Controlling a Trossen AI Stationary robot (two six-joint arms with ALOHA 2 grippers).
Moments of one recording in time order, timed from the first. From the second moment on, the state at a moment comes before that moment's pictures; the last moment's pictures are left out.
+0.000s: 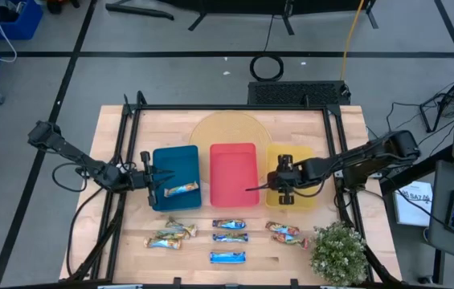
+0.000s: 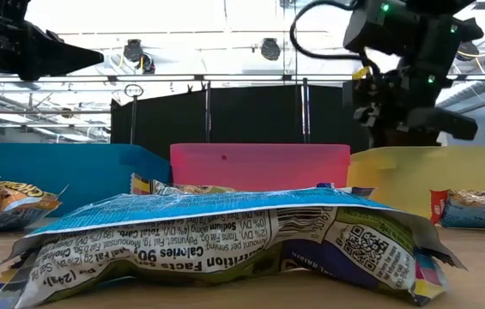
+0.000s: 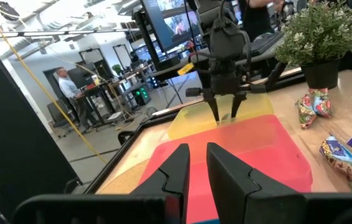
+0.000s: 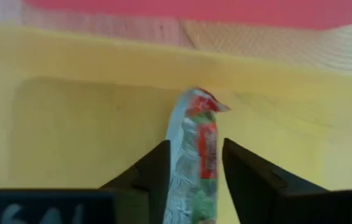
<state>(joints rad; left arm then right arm) -0.52 0.52 0.04 0.55 -0.69 0.39 0.14 1.43 0.74 -0.57 0.28 0.07</state>
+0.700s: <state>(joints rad) -0.52 0.52 0.04 0.51 -0.77 0.36 0.17 0.66 0.76 -0.57 0.33 0.14</state>
